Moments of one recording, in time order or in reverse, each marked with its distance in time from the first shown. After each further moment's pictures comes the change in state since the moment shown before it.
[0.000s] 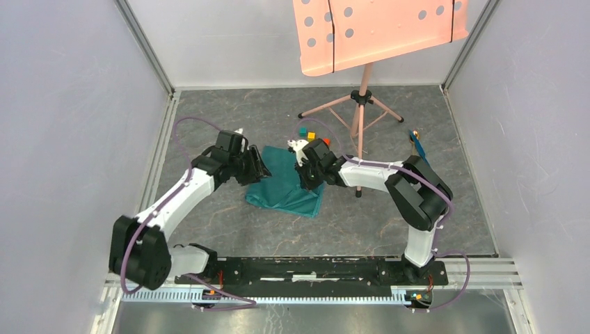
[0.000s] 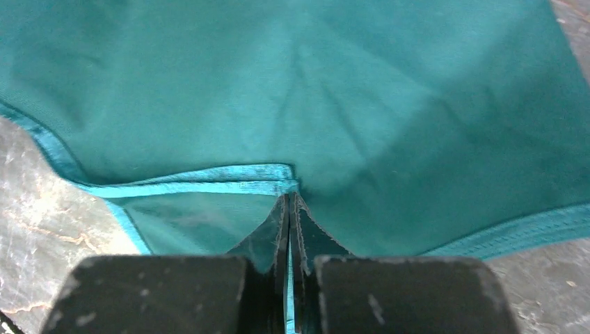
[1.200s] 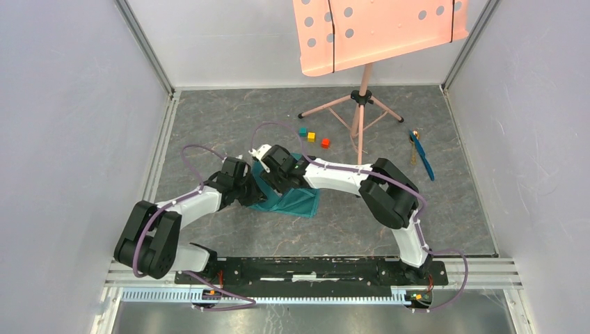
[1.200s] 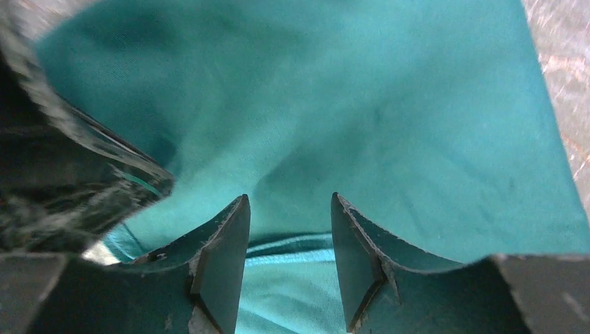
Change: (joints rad) left arm 0.001 0.125 -0.345 0.385 0.000 -0.087; right arm 0.188 0.196 0.375 -0.216 0.262 -0.053
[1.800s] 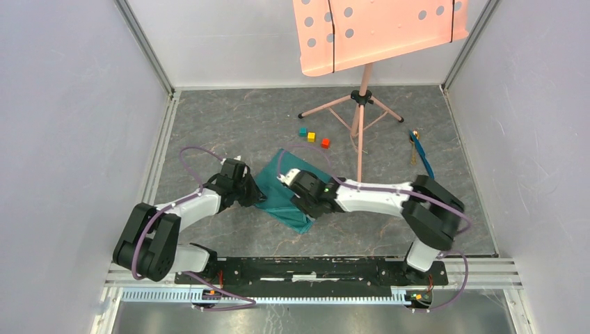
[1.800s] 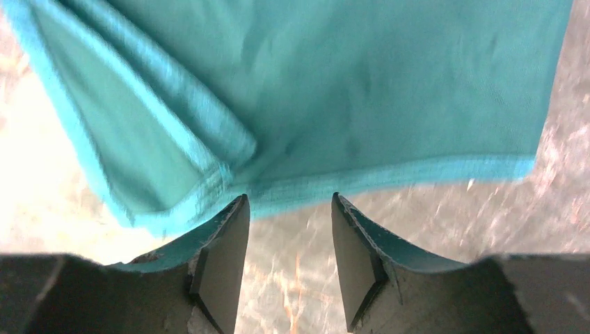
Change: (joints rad) left arm -0.001 -0.022 -0.035 0.046 -0.018 -0.031; right arm 0.070 -0.292 -0.405 -0.095 0.116 0.036
